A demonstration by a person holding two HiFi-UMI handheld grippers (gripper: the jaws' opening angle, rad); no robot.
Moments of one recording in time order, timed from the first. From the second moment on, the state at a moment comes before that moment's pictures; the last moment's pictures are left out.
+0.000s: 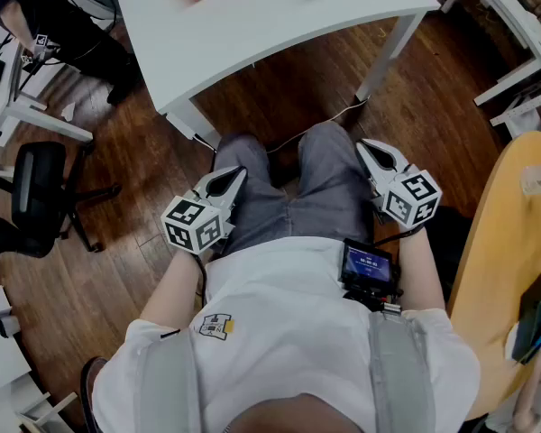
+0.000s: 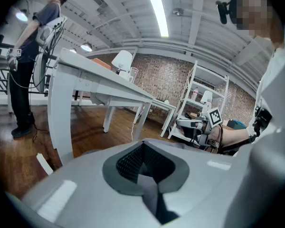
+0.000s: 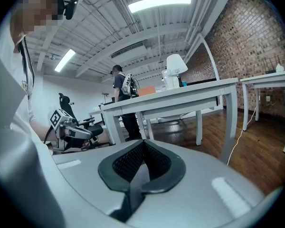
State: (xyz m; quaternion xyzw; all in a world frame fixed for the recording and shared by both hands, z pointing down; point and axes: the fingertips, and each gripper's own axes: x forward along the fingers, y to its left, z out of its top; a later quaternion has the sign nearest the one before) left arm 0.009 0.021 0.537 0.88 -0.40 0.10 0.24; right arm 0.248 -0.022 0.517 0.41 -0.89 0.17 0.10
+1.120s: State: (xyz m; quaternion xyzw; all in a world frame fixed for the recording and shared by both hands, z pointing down) left arm 0.080 -0.203 0.297 0.94 -0.34 -0.03 0.00; right arm 0.275 -0.100 0.513 0.48 -0.86 0.18 0.08
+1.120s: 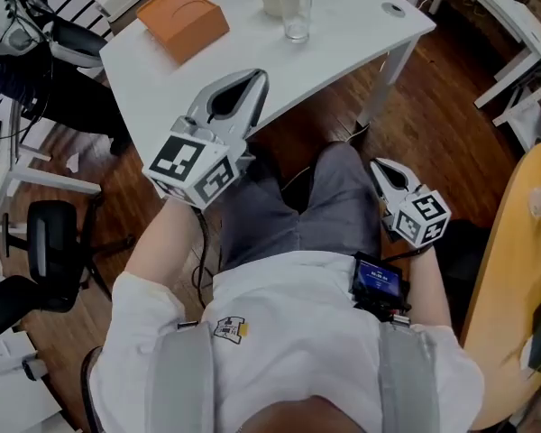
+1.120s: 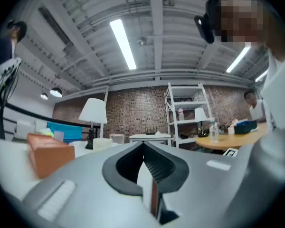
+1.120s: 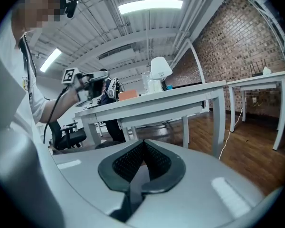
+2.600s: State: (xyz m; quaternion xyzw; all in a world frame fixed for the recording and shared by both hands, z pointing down) left arm 0.029 -0.290 0.323 0.95 -0.31 0.06 -0.06; right arm 0.177 -0.336 0.362 0.44 -0.88 0.01 0.19
